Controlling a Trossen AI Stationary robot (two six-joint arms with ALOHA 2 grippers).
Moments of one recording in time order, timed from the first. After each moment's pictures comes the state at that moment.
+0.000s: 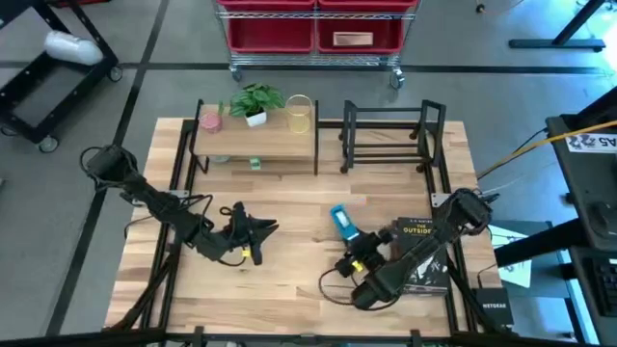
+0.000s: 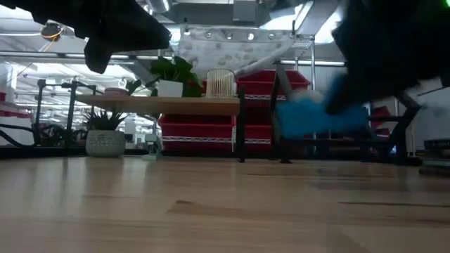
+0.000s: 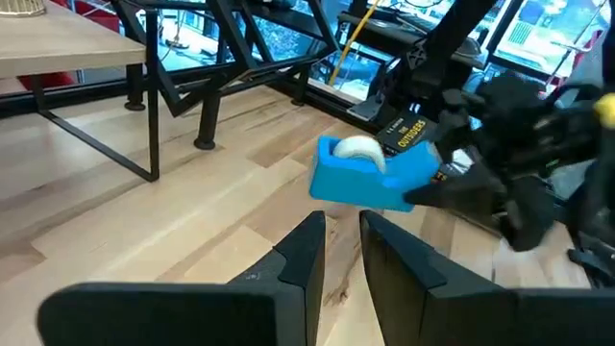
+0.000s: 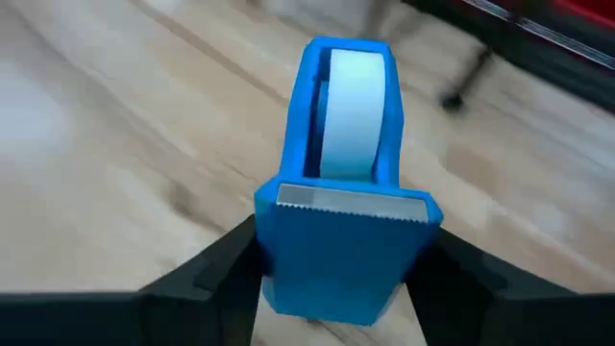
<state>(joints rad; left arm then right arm) -0.61 1.37 0.54 0.56 -1.01 -0.56 0.67 1.95 1.31 -1.05 0.97 1.55</state>
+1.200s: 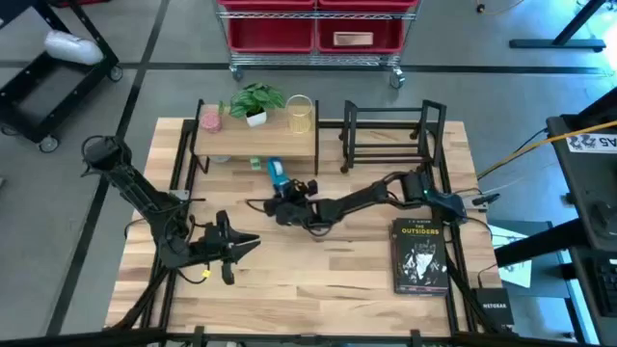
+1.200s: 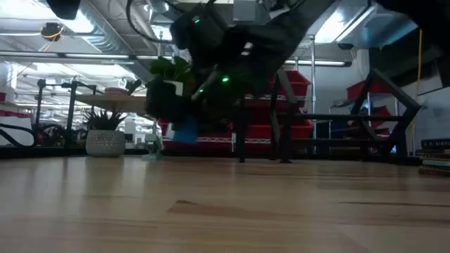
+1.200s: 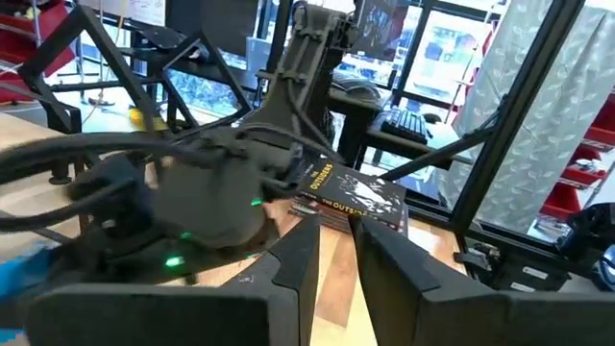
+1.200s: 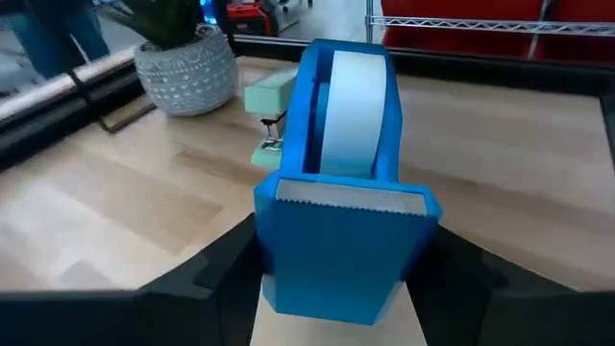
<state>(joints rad) -0.85 1.23 0.54 0.66 -1.13 -0.29 0.08 2.34 1.56 0.11 0.94 0.73</state>
